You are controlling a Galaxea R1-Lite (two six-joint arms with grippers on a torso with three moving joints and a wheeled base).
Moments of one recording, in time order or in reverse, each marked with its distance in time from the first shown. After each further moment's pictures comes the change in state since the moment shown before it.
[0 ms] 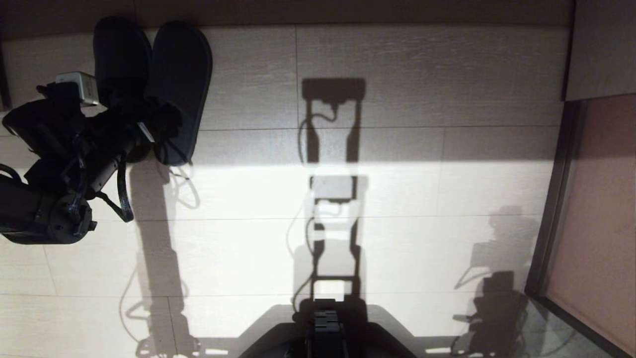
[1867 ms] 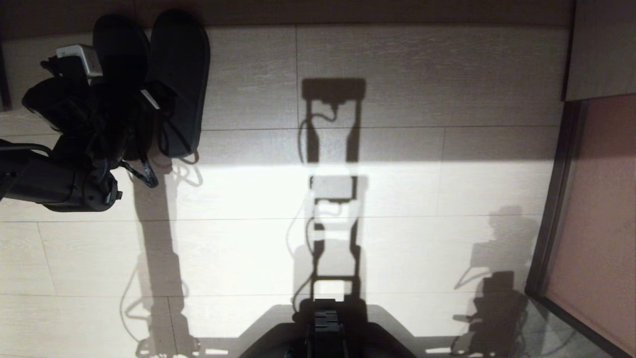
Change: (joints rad) left arm -0.018 0.142 -0.302 -0.060 0.067 -0.008; right arm 0.000 0.000 0.000 0.000 0.000 0.000
